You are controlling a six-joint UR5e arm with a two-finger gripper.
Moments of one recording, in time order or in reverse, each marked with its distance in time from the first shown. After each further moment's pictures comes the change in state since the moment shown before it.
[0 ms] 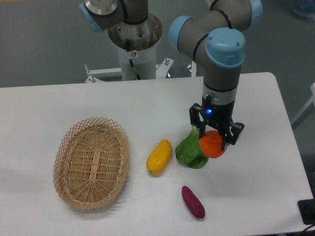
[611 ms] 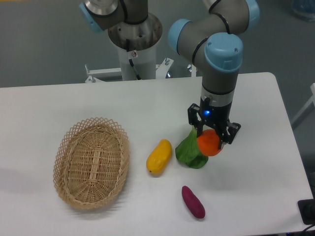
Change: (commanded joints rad) arm 0.012 0.003 -0.075 0.017 0.006 0.006
